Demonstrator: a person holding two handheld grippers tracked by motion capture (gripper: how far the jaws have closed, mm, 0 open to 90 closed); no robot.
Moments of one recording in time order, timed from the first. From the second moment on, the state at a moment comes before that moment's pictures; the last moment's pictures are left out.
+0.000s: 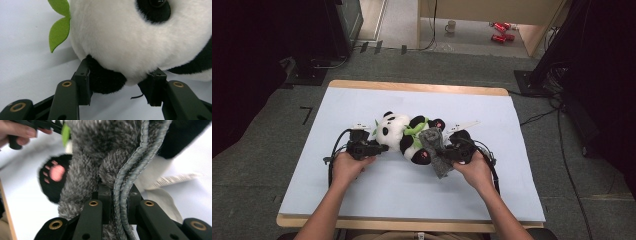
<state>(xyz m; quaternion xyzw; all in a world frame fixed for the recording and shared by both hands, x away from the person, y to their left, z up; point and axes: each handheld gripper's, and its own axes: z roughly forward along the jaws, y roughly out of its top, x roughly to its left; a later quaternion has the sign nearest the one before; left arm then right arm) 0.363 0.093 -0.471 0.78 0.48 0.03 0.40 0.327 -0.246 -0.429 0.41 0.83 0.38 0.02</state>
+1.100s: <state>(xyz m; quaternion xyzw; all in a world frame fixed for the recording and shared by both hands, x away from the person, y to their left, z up) 0.352 0.073 -0.465 0.78 0.47 0.00 0.41 0.325 -0.254 -0.391 0.40 0.81 0.42 0.02</state>
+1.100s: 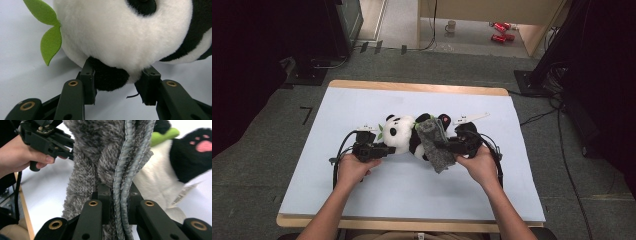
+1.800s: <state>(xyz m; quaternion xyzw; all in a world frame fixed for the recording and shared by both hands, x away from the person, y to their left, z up) 0.354 0.074 -0.469 0.79 0.47 0.01 0.41 0.337 -0.270 -0.422 0.44 0.80 0.40 0.01</state>
